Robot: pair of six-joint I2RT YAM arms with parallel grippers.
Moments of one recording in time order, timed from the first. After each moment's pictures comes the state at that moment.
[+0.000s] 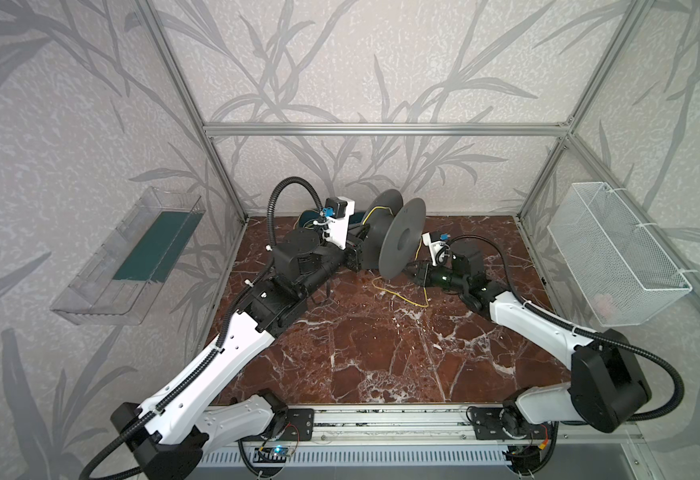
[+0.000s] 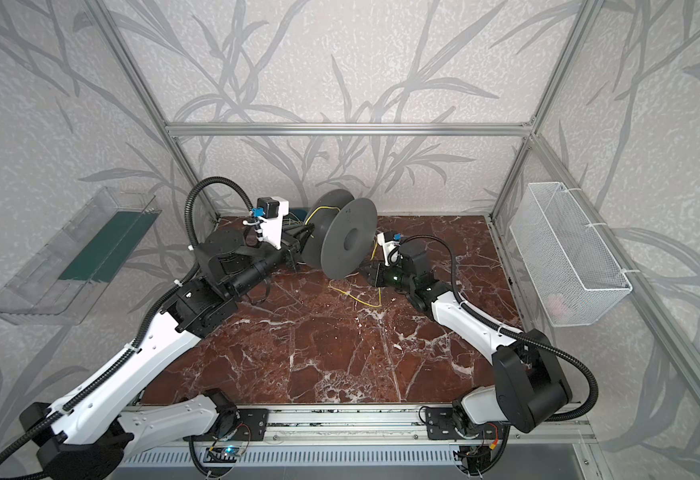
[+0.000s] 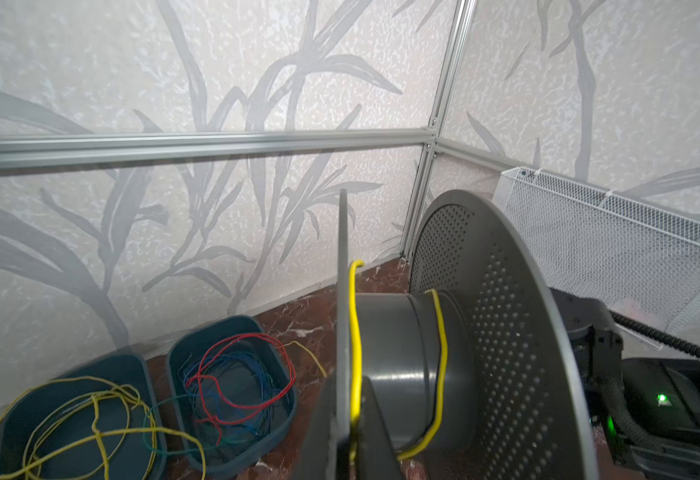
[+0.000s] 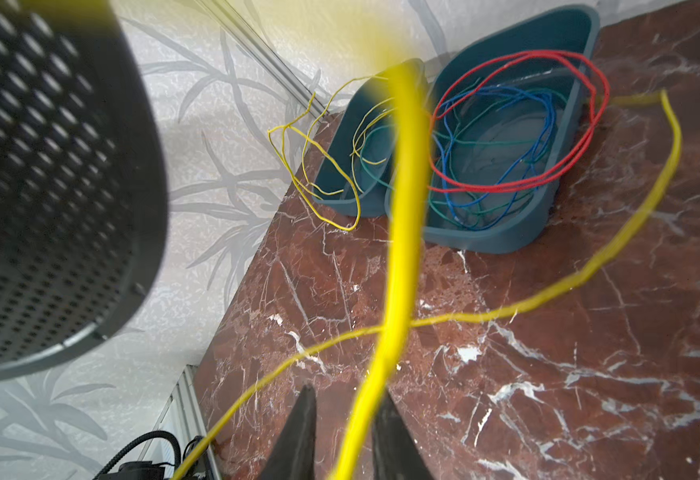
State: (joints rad) left arm -0.65 1.10 1.24 -0.17 -0.02 -0.14; right arm 0.48 1.41 0.87 0.15 -0.50 0.62
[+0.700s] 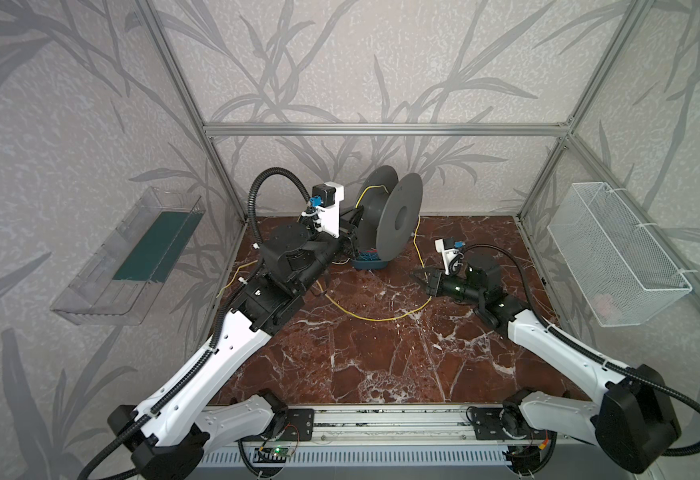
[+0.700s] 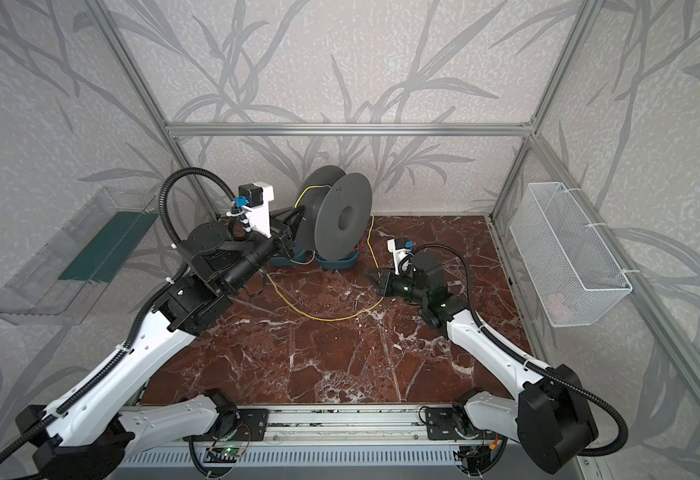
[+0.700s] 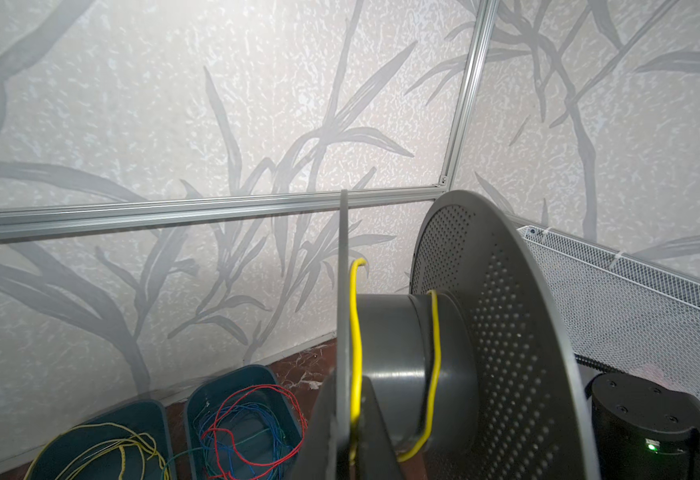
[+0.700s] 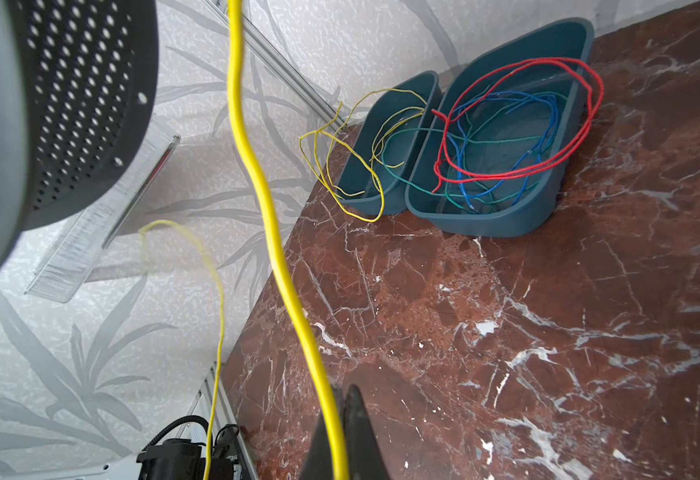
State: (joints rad) left arm -0.64 1.12 1.32 -0.12 -0.10 -0.13; right arm 0.48 1.21 0.78 0.09 -0.49 0.64
